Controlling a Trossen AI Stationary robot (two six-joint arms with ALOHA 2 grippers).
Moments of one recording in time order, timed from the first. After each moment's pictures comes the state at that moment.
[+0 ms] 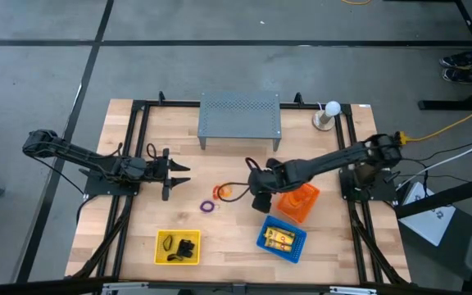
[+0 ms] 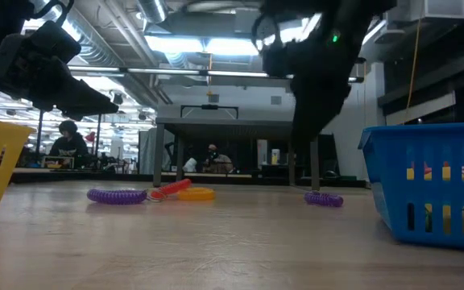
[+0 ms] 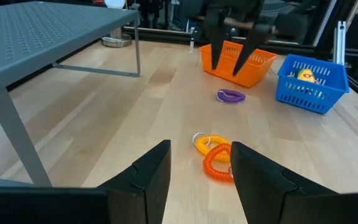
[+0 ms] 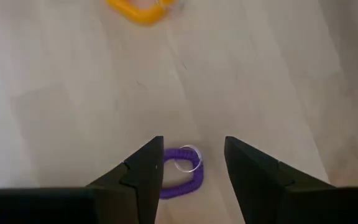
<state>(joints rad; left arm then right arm) -0.17 0.53 0.02 0.30 -0.32 -0.15 0.21 1.79 1.22 -0.68 0.19 0.50</state>
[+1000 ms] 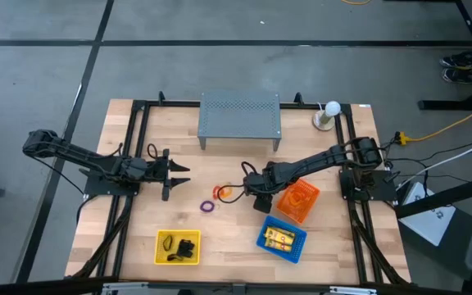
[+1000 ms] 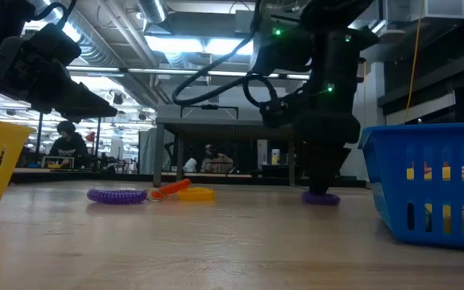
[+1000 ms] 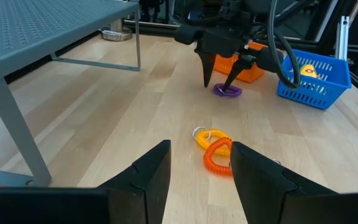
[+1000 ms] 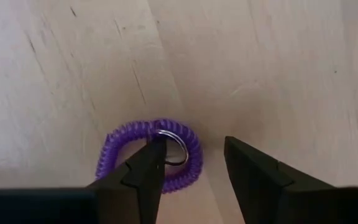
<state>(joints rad) -0.17 0.53 0.02 0.28 -0.32 -0.16 0.16 1.96 1.22 -0.74 0.14 0.46</state>
